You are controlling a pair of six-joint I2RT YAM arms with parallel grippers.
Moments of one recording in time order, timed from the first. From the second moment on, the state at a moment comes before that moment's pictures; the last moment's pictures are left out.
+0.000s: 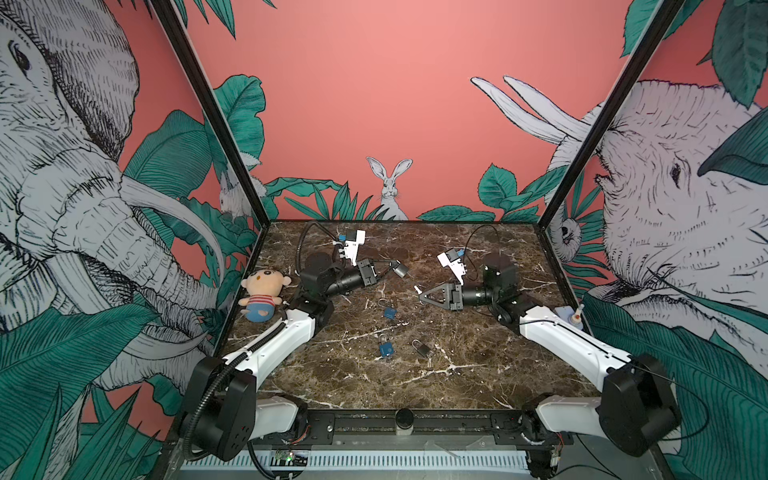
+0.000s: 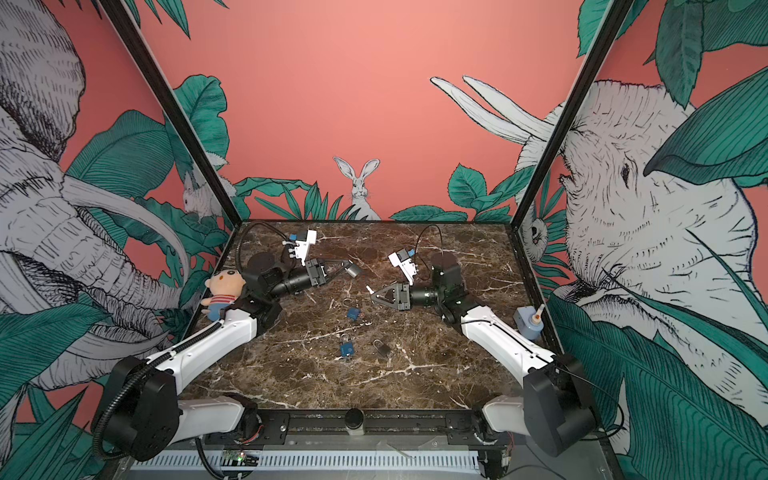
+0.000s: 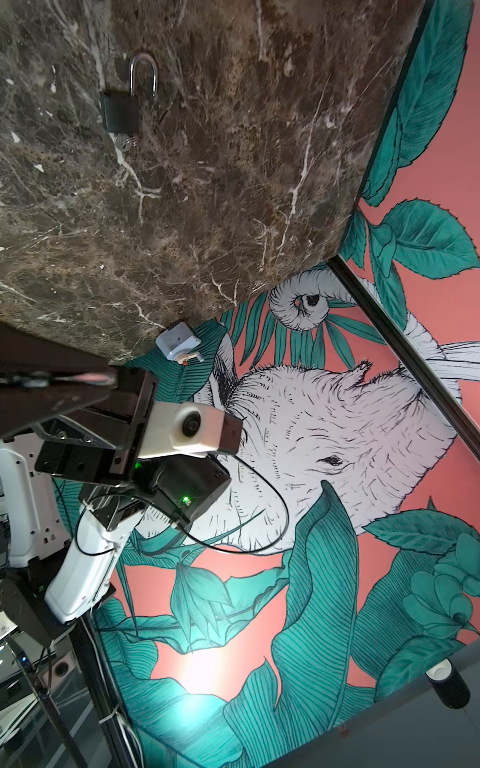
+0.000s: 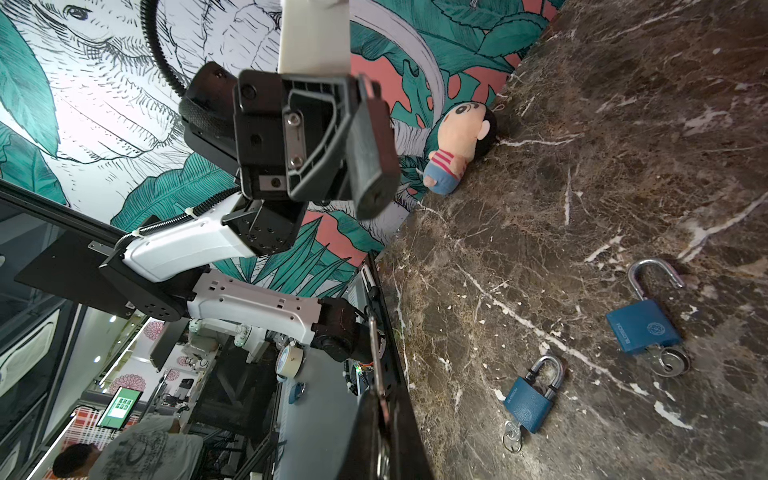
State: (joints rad) left arm -0.42 1.28 0.76 0.57 0.81 -1.03; right arm 0.46 1.30 0.81 0.15 -1.08 0.60
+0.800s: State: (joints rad) left arm -0.68 1.78 1.22 -0.04 0.74 -0.55; right arm 0.04 1.03 0.65 -0.14 -0.84 0.47
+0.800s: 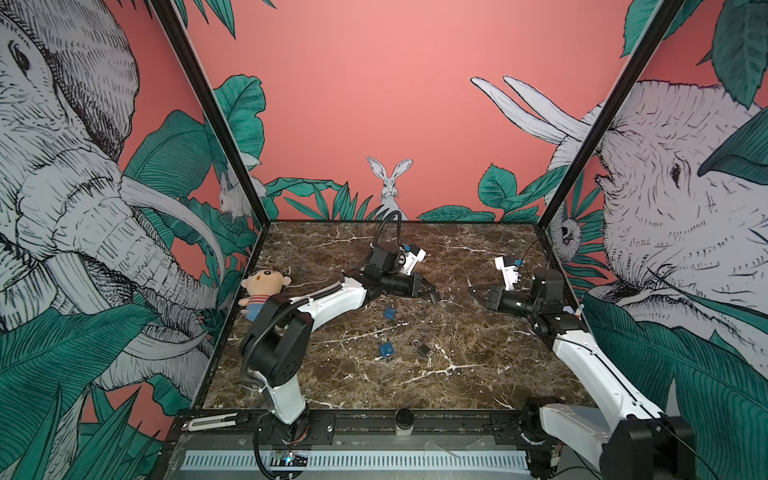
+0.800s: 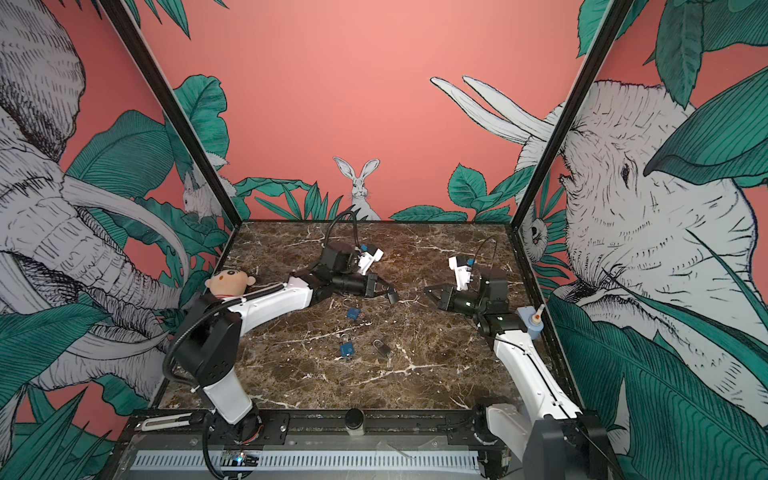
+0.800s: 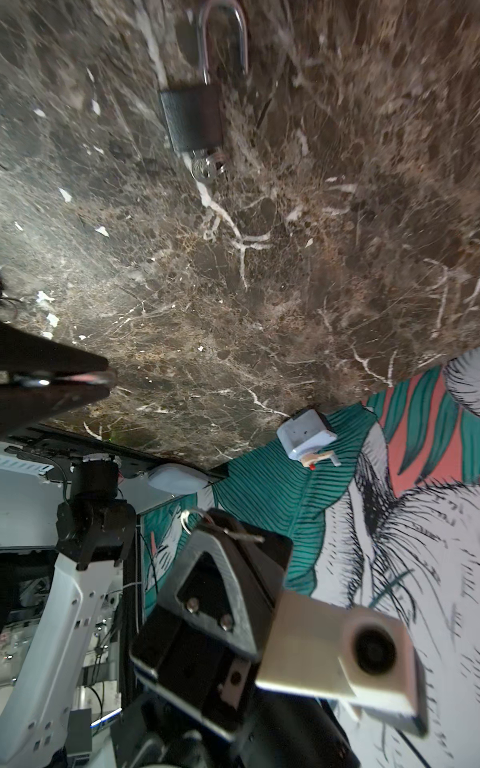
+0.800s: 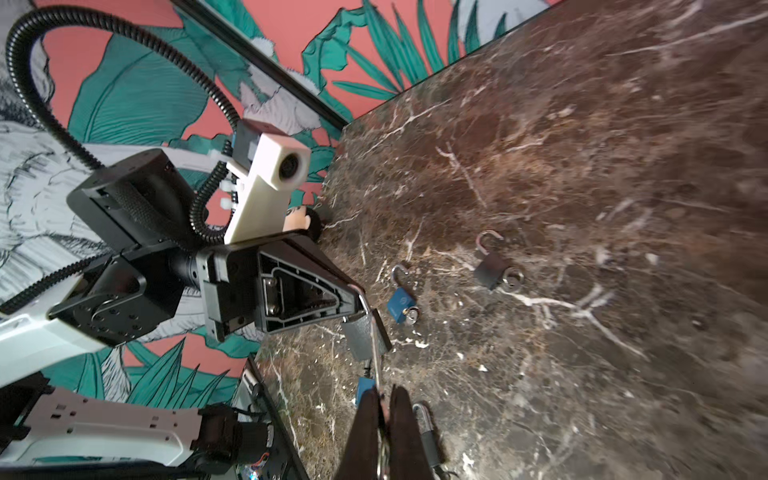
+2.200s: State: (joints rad) left arm -0.82 2.48 1.93 -0.24 0.69 -0.60; right arm -0.13 0.99 0.62 -0.09 -0.85 0.56
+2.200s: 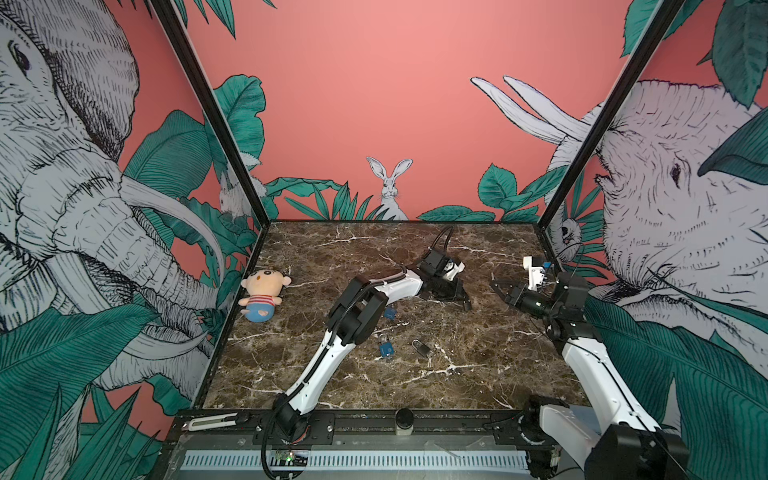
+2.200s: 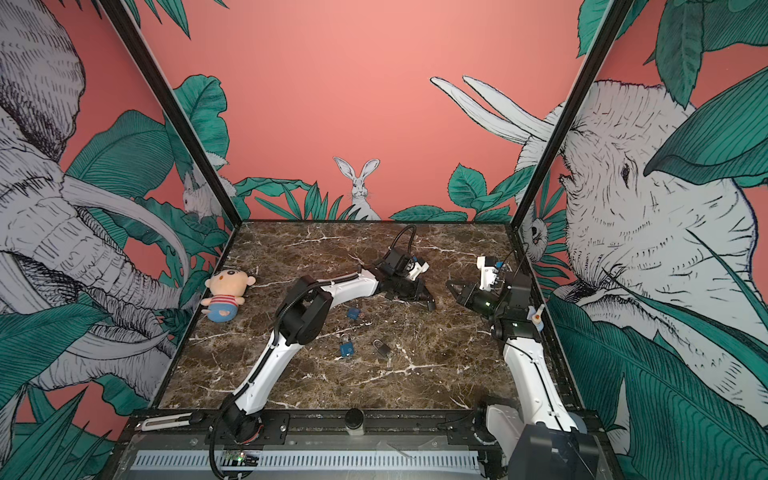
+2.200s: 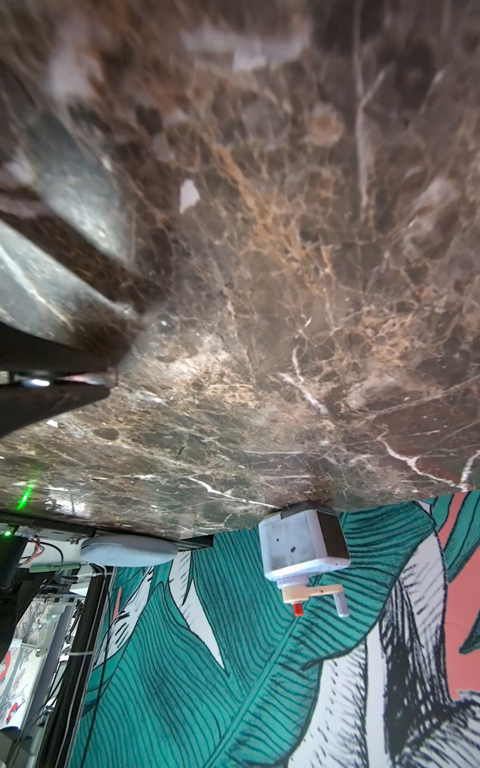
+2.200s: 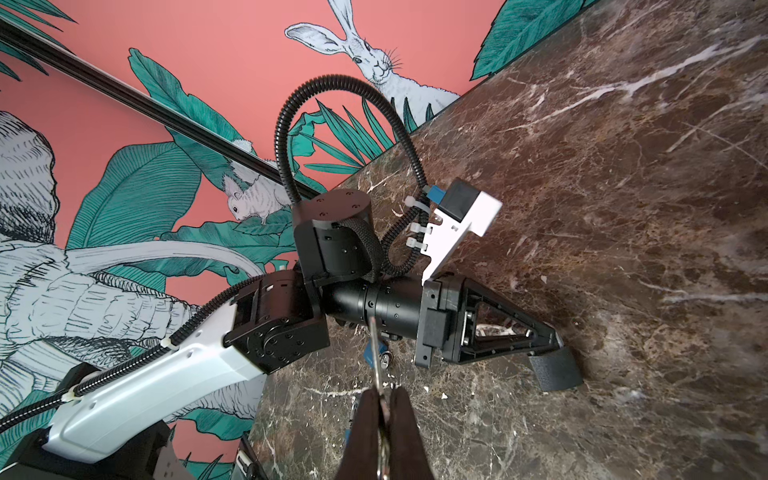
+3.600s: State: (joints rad) left arm -0.71 1.91 1.44 -0.10 0.54 -0.61; right arm 0.03 1.33 0.66 -0.37 -0.40 0.34
